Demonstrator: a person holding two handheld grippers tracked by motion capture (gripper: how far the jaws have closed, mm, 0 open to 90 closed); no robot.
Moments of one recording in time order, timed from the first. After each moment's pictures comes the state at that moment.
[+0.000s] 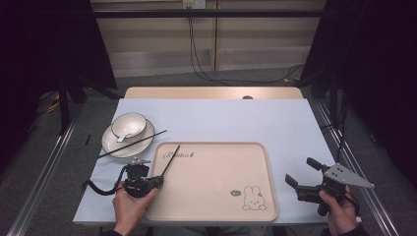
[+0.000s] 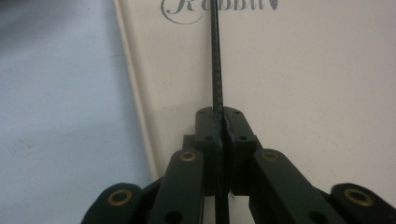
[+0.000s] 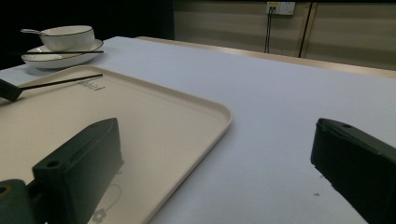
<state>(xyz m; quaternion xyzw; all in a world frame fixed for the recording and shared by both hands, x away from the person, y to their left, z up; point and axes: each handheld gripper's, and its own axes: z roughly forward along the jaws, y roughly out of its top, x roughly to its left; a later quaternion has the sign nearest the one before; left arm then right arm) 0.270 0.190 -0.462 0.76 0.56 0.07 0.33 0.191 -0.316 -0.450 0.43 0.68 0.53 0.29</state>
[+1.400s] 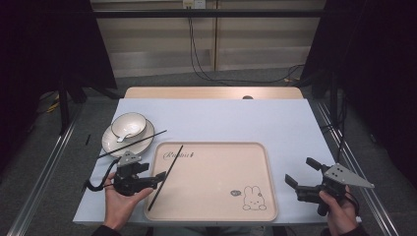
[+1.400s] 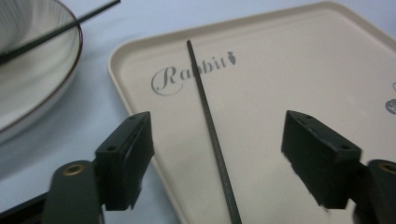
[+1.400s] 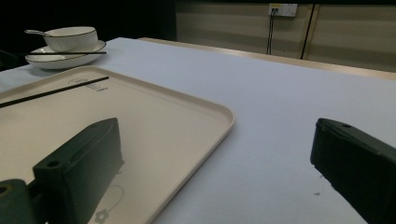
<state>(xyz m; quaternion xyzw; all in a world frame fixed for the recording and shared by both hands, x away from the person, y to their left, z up) 0.270 0.215 -0.436 0.79 0.43 0.12 0.42 0.191 -0.315 -0.450 0.43 0.68 0.53 0.28</state>
